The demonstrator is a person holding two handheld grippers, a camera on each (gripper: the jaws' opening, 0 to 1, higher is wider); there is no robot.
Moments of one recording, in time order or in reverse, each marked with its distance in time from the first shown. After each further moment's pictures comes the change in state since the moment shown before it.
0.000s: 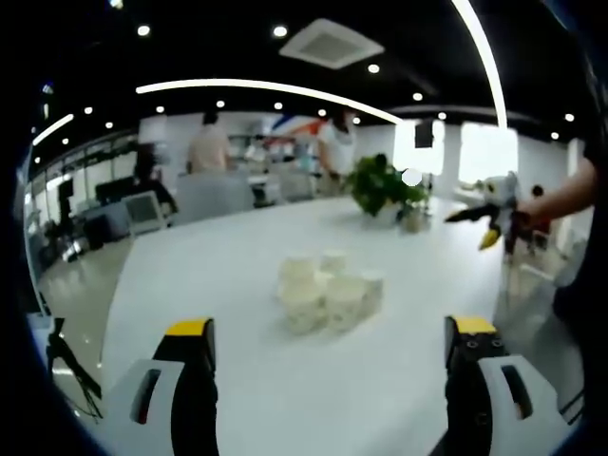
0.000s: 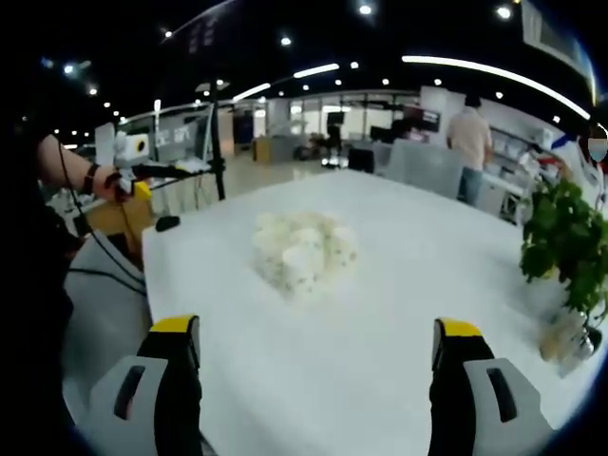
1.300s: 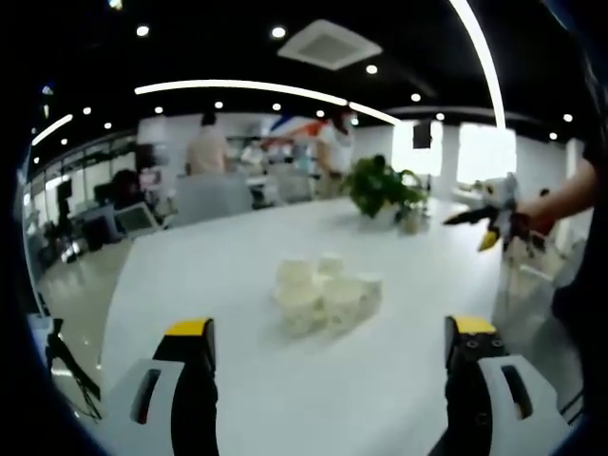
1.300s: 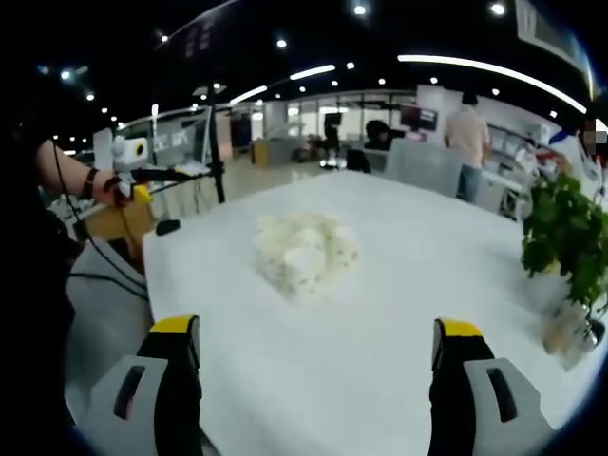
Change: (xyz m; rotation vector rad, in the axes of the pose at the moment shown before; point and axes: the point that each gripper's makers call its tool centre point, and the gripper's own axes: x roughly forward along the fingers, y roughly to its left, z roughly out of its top) left arm -0.001 0.002 -0.003 0.004 -0.006 -0.005; right arm -0.001 0.004 -0.001 0.022 -0.009 0.002
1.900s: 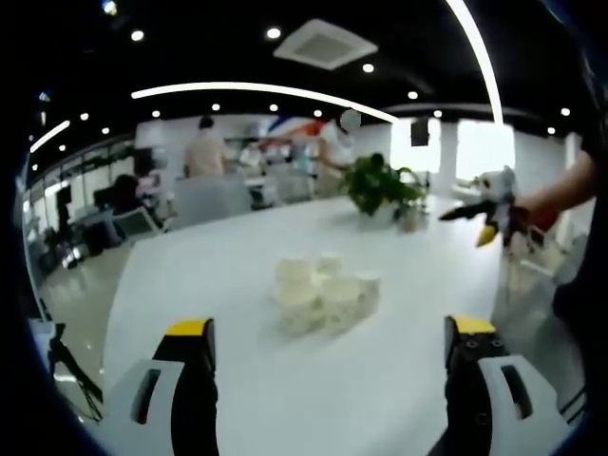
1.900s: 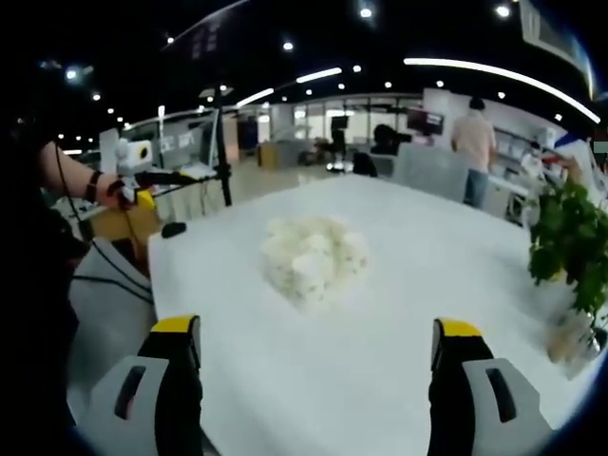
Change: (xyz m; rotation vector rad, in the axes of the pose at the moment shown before) left arm 0.000 -0.006 -0.001 0.023 0.005 0.002; right arm 0.007 0.008 0.010 -0.020 -0.012 0.030
